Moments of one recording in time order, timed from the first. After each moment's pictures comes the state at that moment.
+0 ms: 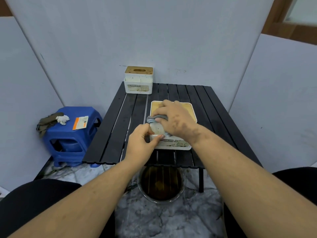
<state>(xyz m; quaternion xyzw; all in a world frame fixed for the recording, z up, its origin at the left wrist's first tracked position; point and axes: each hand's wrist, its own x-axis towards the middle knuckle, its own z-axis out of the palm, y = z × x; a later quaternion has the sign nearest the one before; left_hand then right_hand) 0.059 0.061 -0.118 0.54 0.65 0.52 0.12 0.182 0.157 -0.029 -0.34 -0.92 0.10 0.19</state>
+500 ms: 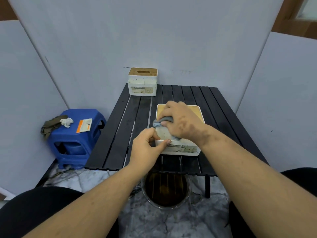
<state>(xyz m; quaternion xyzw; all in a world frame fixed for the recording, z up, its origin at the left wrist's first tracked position) 0.062 0.064 -0.114 0.52 0.65 0.53 0.16 0.180 0.172 -0.028 -0.34 -0.92 0.12 0.18</state>
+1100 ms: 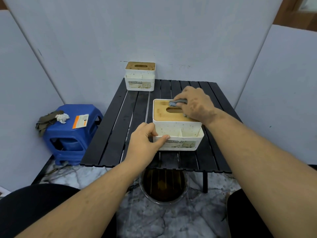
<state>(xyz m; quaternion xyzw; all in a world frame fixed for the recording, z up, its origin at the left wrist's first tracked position) 0.062 0.066 -0.108 0.55 0.67 0.49 0.12 0.203 0.229 -0.022 -0.46 -0.86 0.13 0.19</state>
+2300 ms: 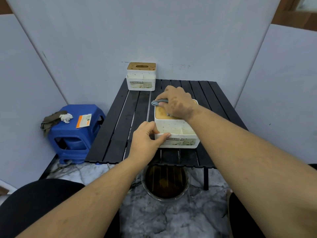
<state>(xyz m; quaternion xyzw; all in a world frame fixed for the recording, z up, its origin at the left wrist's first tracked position) 0.063 0.064 -0.110 0.54 0.66 0.51 0.14 0.155 0.204 -0.015 -0.42 -0.89 0.11 0.14</state>
